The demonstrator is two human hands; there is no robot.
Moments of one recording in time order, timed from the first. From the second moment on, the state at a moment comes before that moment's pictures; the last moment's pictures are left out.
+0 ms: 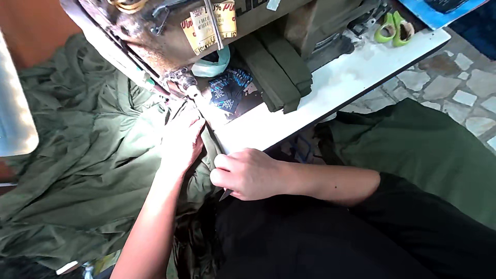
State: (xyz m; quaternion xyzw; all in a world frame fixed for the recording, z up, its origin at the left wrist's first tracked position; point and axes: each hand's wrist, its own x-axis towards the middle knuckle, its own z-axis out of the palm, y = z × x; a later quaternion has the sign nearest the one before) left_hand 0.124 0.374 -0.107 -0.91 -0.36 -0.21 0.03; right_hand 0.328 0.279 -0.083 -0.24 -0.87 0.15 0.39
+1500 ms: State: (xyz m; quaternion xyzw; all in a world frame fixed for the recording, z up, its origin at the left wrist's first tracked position) left_hand 0.142 0.305 -0.125 -0.83 -0.49 -0.26 -0.07; right_hand 0.340 0.276 -0.113 -0.34 -0.90 0.21 0.16
